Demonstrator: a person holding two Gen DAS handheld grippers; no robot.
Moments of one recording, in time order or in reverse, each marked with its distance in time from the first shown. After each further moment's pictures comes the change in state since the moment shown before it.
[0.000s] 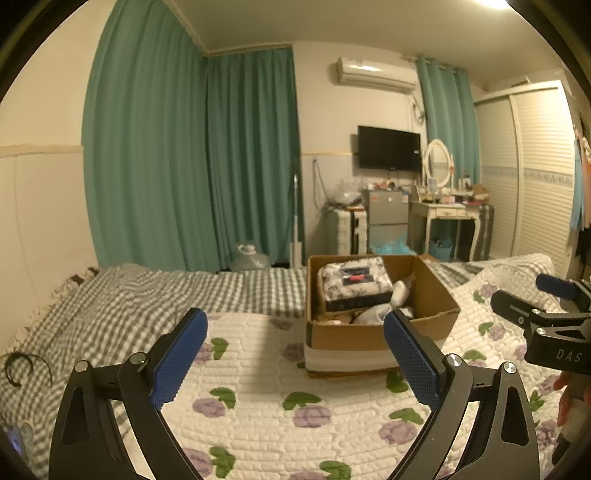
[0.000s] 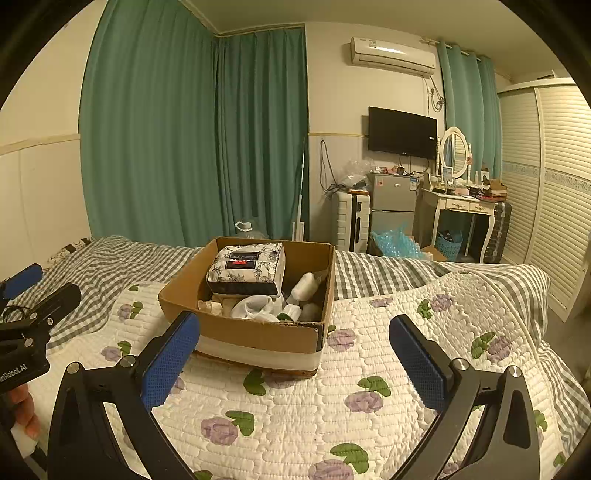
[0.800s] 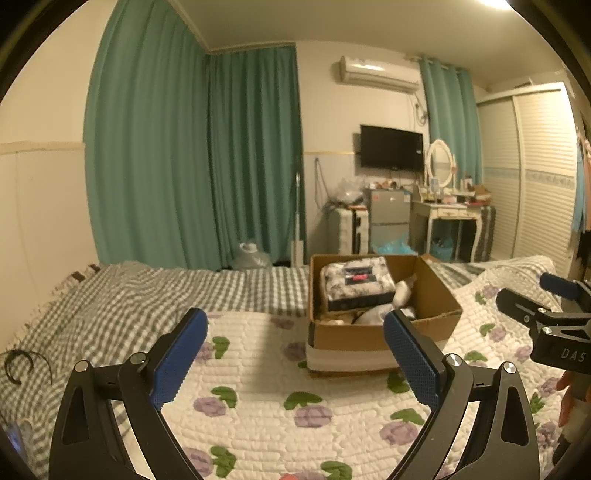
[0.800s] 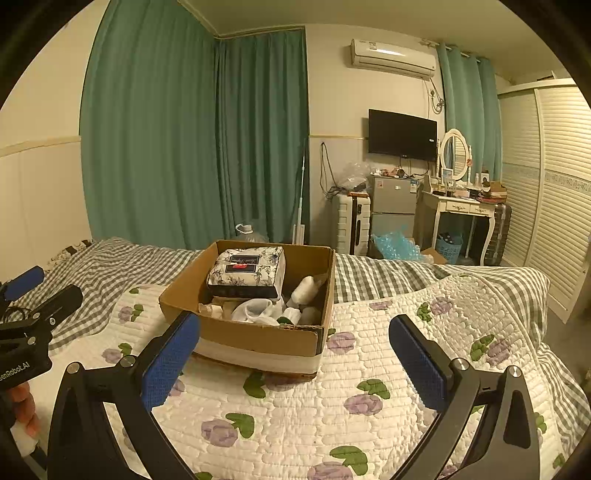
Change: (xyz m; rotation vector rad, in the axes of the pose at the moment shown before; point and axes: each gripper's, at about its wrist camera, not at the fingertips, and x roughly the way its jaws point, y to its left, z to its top) left arm 0.001 0.002 -0.001 -0.004 0.003 0.006; right arm -0.001 -0.001 0.001 -0.001 -0.008 -0.003
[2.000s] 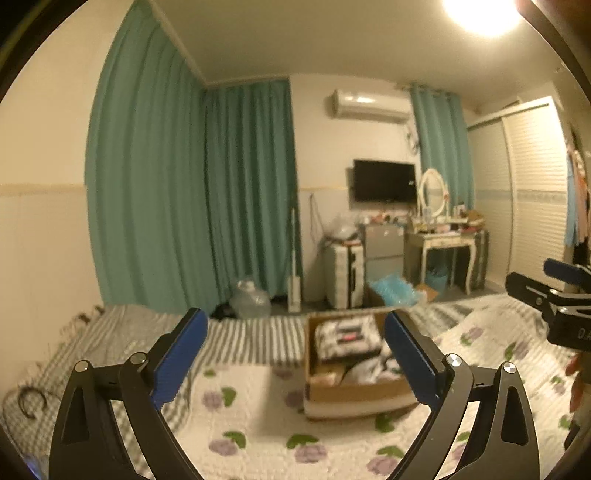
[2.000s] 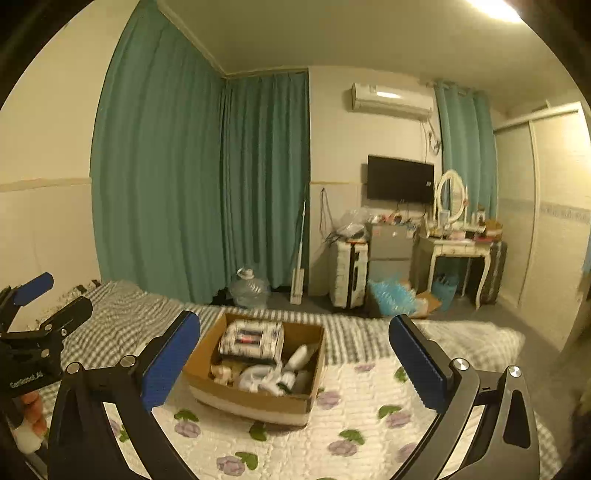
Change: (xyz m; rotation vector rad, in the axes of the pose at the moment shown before) left arm -0.025 0.012 0.063 0.010 -0.116 -0.009; right arm -0.079 -0.003 0.085 -0.019 -0.155 0.003
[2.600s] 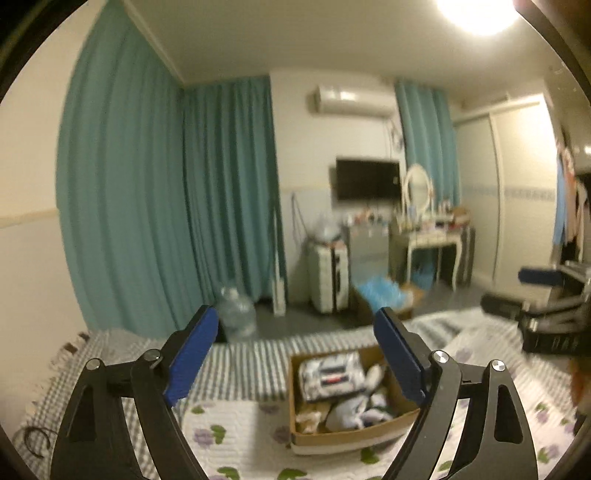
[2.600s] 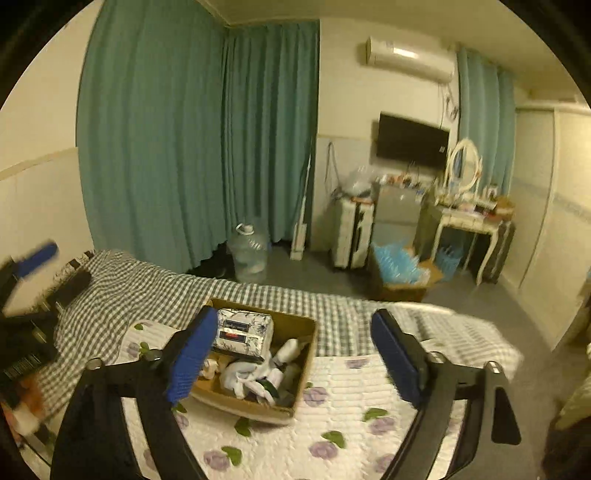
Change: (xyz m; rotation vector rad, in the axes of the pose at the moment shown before) left arm 0.005 -0.018 0.093 0.029 0.000 -0.084; right arm 0.072 -0.018 0.065 -0.047 0.227 0.012
